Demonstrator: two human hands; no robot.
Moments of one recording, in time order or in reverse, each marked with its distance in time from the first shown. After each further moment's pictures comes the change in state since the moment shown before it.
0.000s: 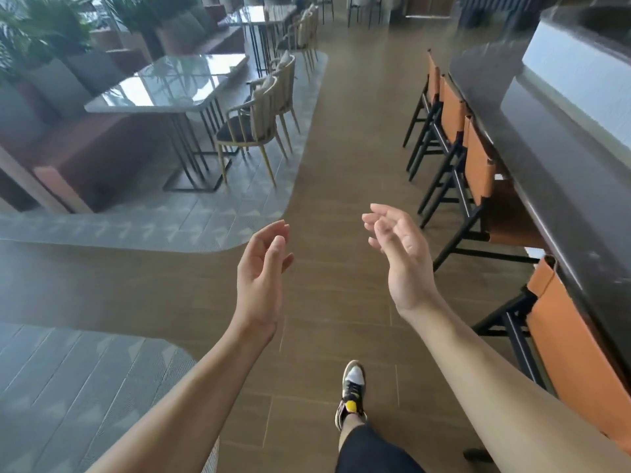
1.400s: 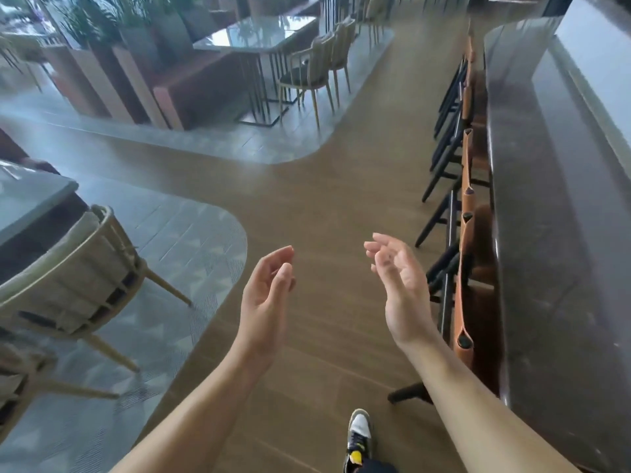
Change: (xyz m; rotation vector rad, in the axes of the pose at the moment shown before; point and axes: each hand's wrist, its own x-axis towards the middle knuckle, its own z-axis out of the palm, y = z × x) left_hand -0.843 0.068 0.045 0.102 0.190 -0.037; right_hand -0.729 -0.172 -0.307 0.050 -0.211 0.105
